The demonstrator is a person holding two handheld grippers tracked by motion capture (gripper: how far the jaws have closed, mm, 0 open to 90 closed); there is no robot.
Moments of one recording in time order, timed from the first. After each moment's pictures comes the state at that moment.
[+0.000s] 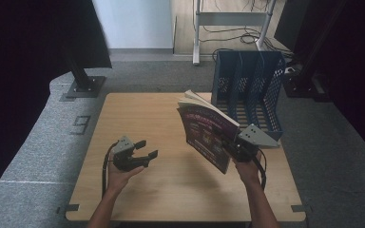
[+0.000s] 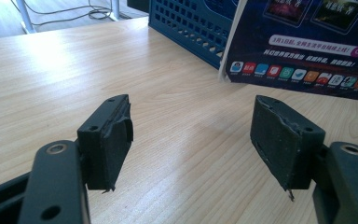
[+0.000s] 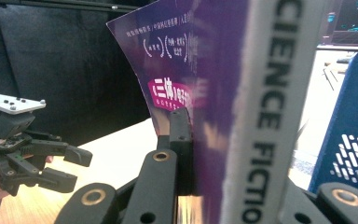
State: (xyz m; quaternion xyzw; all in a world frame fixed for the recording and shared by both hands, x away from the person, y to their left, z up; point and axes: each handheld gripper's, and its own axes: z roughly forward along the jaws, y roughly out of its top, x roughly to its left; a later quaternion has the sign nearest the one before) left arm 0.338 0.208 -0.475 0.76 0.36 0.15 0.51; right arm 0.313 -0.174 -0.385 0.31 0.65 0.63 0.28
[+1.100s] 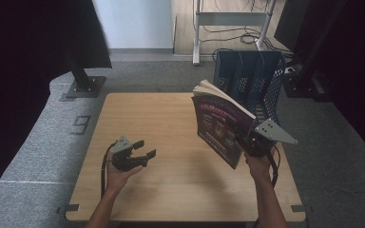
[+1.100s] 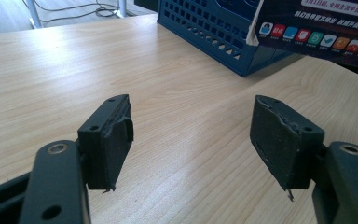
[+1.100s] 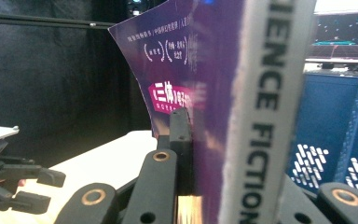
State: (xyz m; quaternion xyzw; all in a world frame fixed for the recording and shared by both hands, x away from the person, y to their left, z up) left arm 0.340 0.213 -0.479 0.76 0.37 0.16 0.51; right arm 0.314 -0.203 -0.365 0.33 0.62 0.64 0.31
